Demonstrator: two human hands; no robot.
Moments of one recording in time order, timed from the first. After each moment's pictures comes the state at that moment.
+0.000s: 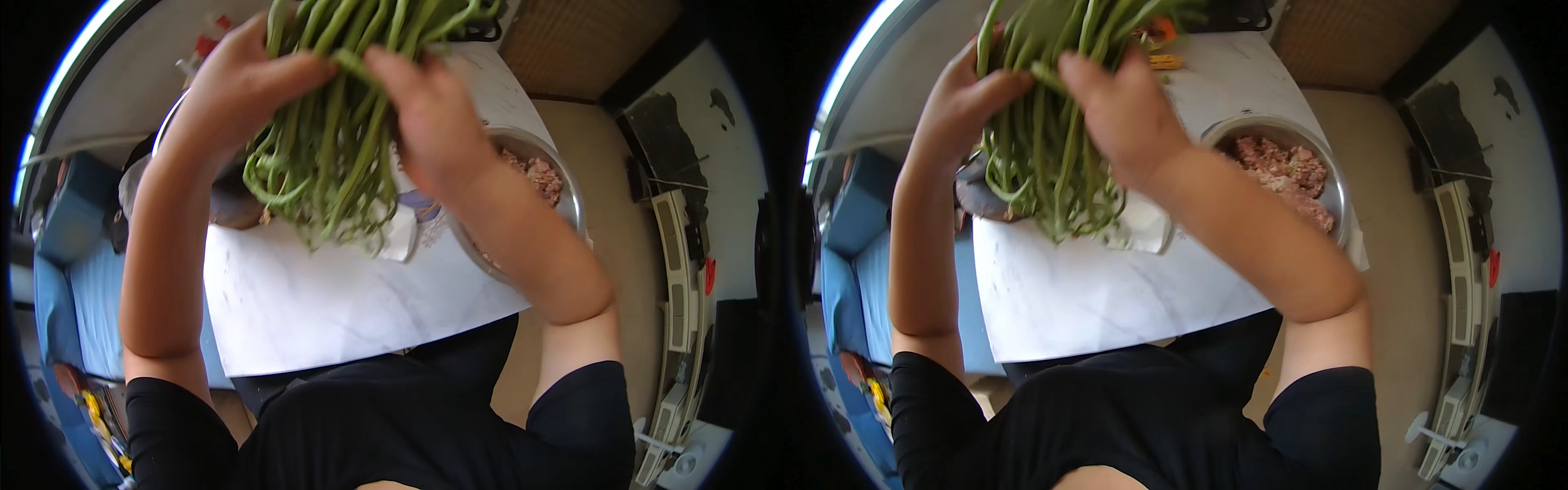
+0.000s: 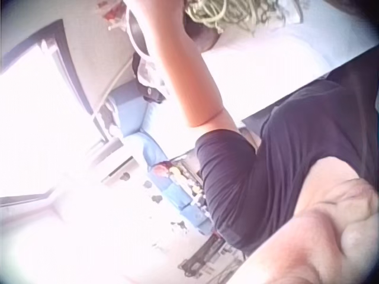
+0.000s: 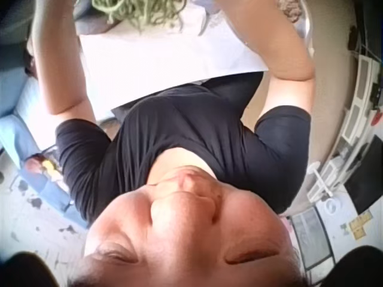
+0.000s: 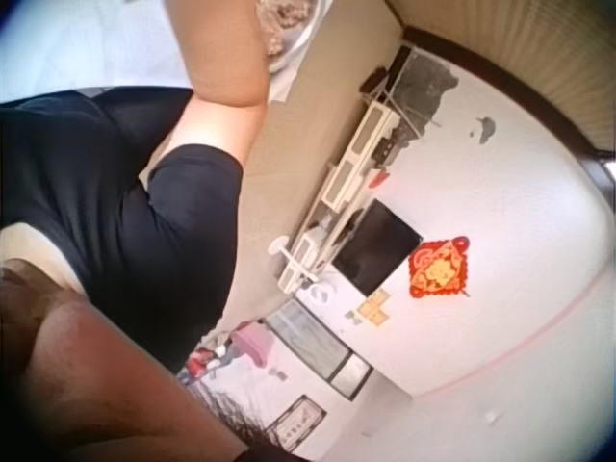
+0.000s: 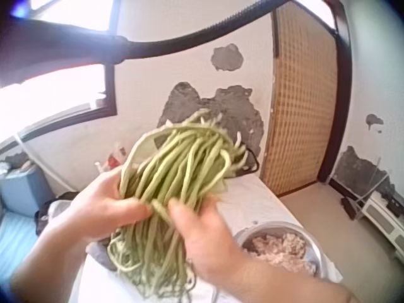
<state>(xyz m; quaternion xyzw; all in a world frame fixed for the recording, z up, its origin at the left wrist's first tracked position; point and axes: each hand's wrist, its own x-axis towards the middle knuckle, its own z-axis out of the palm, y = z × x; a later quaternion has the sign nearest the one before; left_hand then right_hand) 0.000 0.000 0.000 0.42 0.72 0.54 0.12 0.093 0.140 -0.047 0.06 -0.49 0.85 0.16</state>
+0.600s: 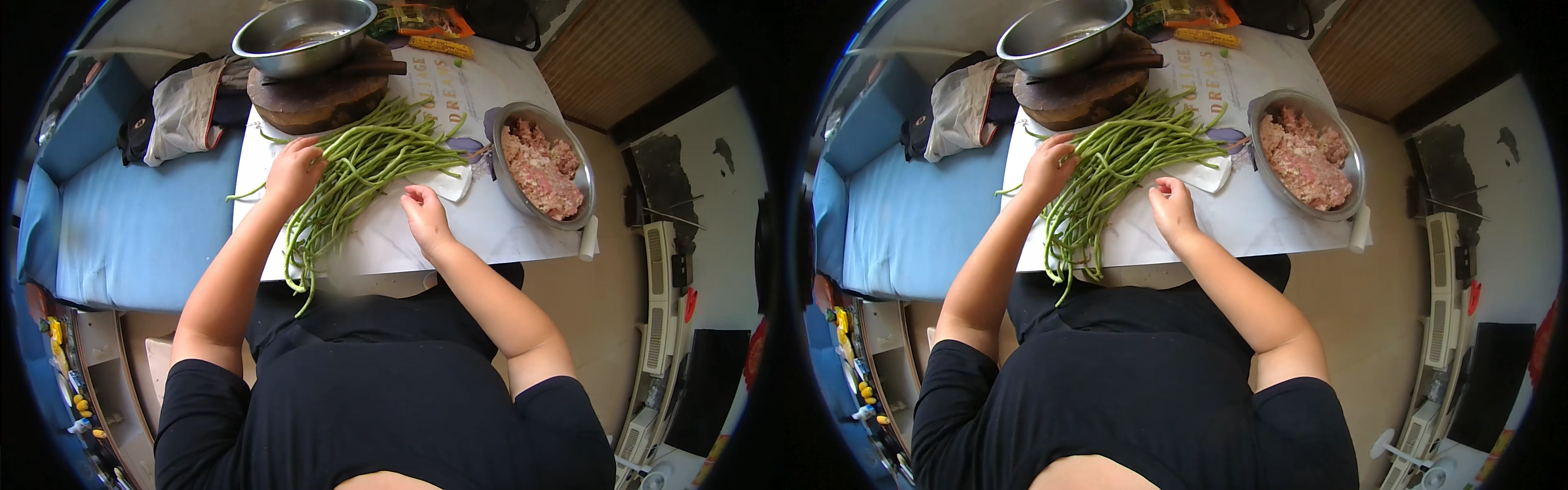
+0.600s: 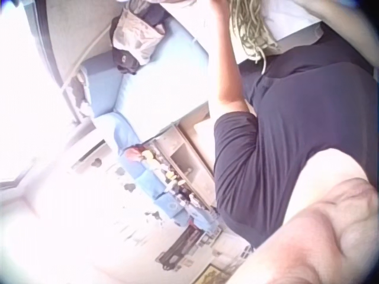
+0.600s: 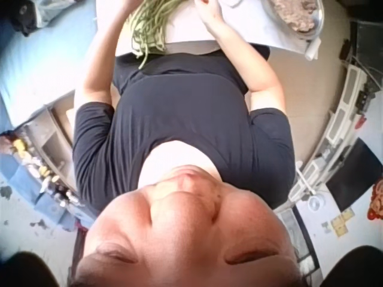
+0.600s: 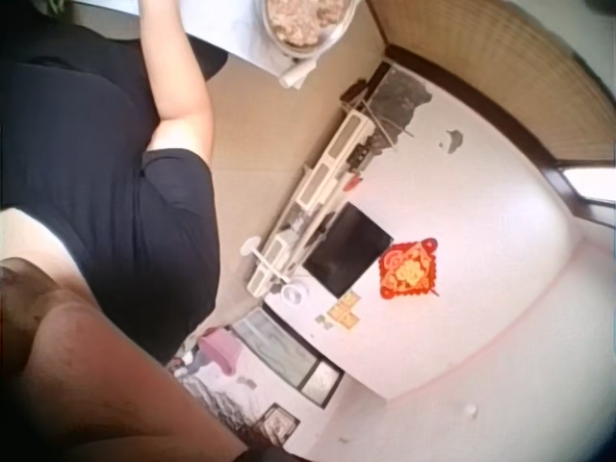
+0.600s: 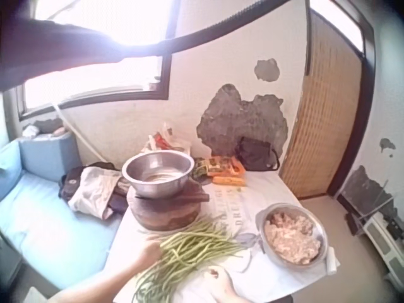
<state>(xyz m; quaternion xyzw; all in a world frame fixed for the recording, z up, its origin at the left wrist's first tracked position) 0.061 -0.197 -0.238 0.37 0.87 0.30 -0.14 0.210 -0.004 -0.267 -0.25 -0.73 0.64 0.06</state>
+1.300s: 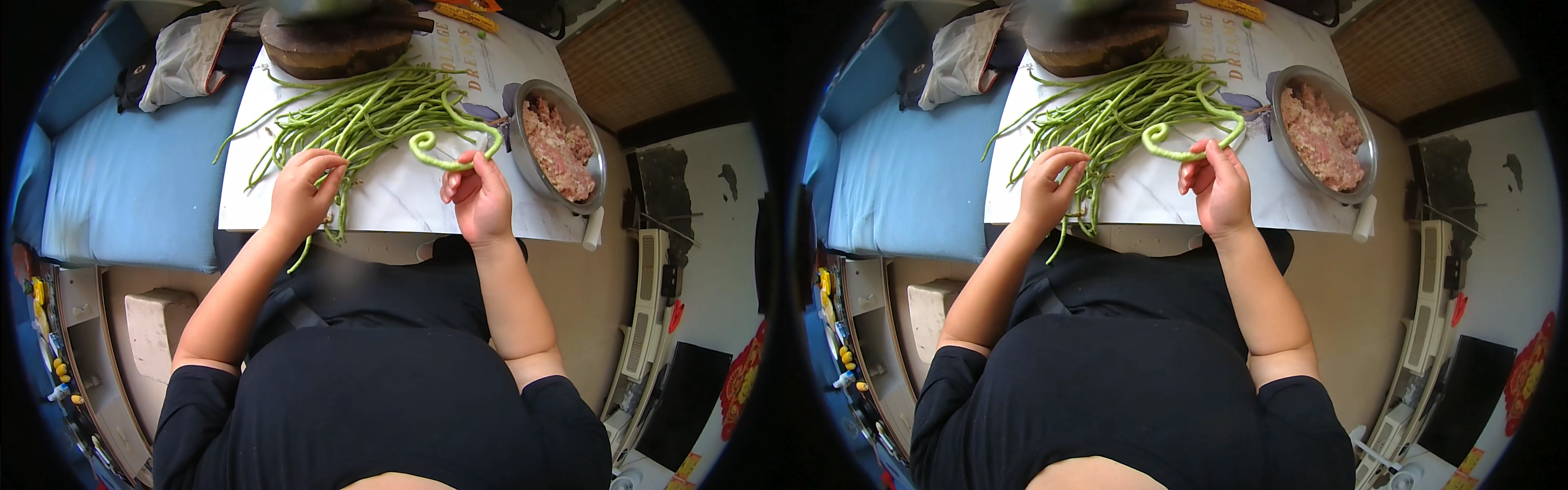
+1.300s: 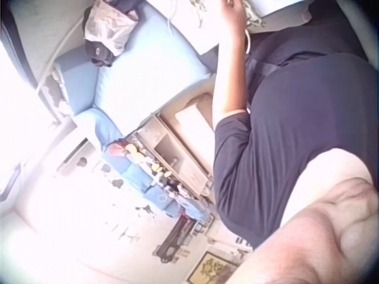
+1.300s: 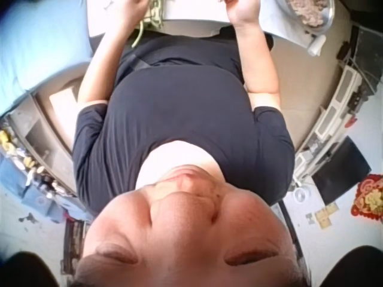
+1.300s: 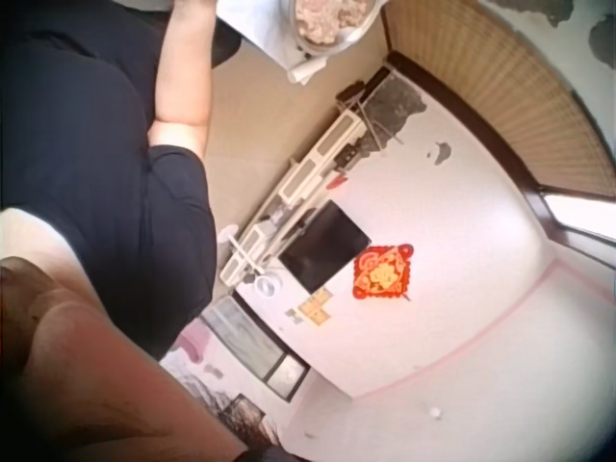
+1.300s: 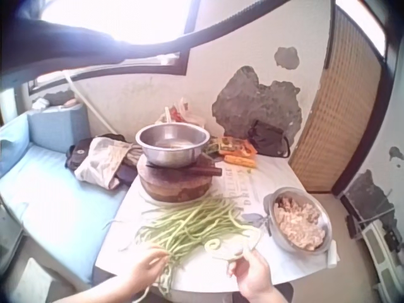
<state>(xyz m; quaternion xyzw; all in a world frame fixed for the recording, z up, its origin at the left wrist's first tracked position) 0.177 -0.222 -0.235 0.32 0.81 0.48 -0.09 0.265 0.004 -0.203 -0.08 -0.44 0.89 0.08</state>
